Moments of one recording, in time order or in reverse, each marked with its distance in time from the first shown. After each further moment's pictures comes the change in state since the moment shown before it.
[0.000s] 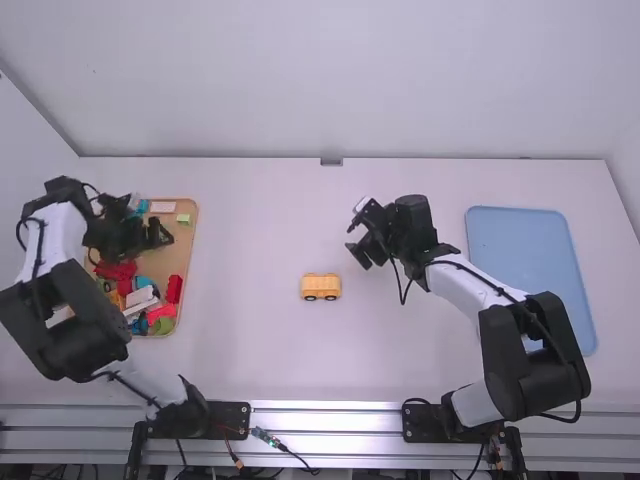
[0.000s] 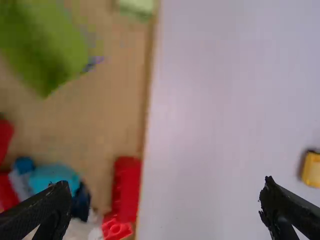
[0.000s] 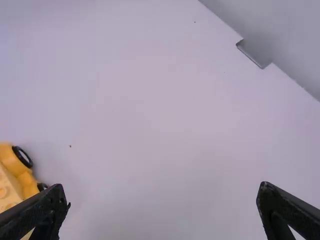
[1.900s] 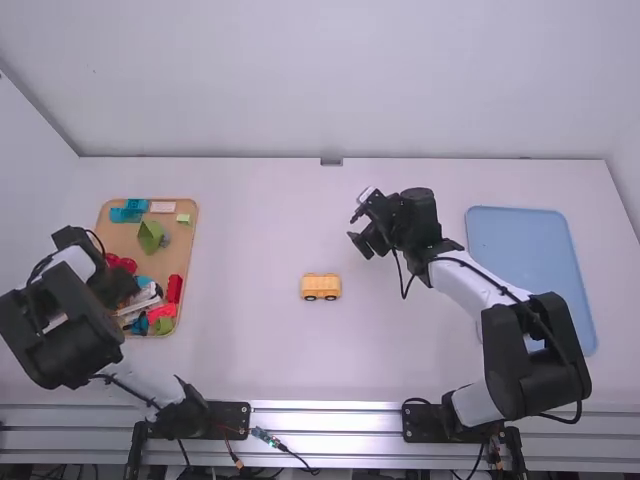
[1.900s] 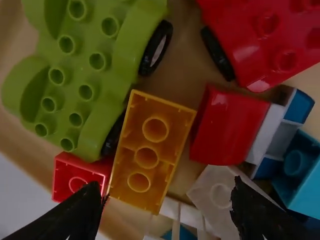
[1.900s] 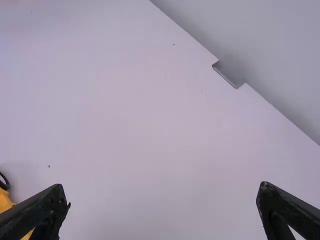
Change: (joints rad) left arm 0.102 -0.007 -0.356 0.408 -0.539 -0.314; right arm -0.023 0.000 0.027 0.058 0.000 -0.005
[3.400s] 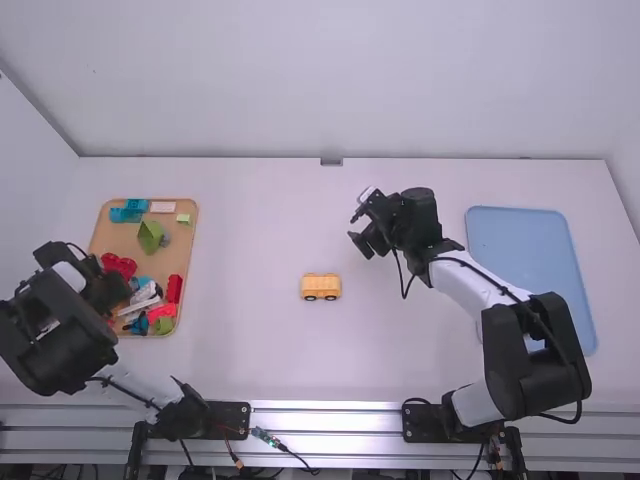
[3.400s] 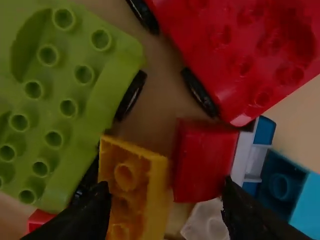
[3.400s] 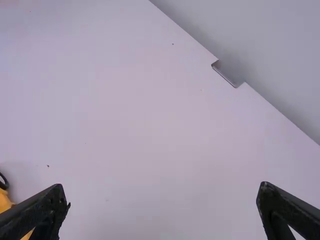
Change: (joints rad) left arm 0.102 -0.001 -0.076 0.164 0.204 0.135; right arm -0.003 0.000 0.000 0.000 0.000 0.002
